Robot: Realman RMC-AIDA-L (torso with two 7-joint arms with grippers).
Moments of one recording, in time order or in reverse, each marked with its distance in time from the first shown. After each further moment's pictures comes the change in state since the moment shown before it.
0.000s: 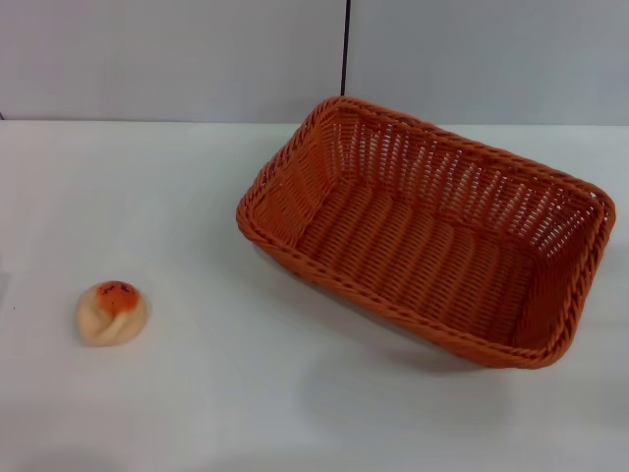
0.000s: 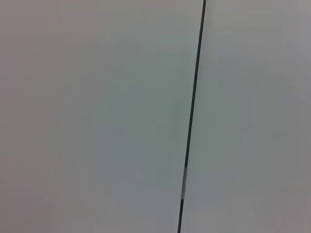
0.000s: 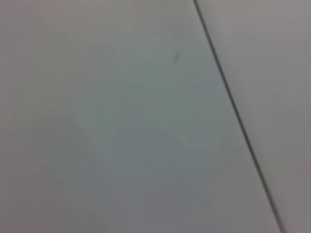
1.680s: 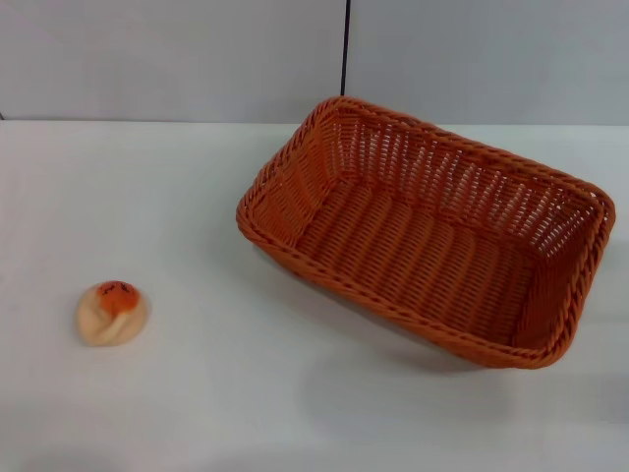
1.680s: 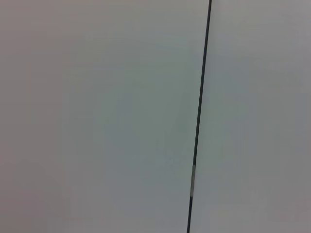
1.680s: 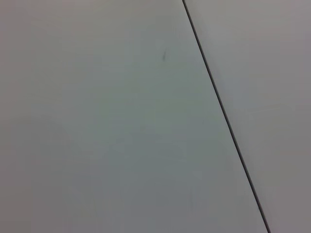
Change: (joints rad) left arm -0.002 0.002 -0.009 0.010 -0.006 -0.012 0.002; right arm 0.036 0.005 0.005 0.116 0.069 0.006 -0.114
